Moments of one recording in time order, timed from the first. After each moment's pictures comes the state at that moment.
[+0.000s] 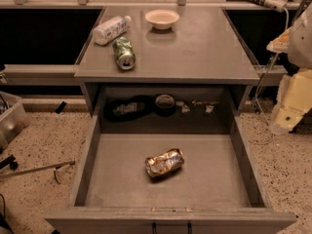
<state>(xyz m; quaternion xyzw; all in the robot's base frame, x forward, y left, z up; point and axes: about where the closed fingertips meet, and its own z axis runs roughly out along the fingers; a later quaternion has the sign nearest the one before) 0.438 -0.217 0.976 -0.60 0.78 -0.03 0.16</state>
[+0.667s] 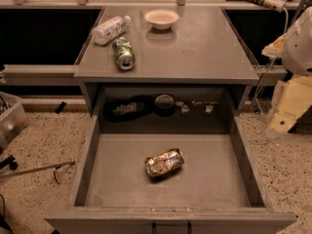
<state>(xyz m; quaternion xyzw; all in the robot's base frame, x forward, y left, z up) 0.440 -0.212 0.965 -0.61 0.78 -0.03 0.16</state>
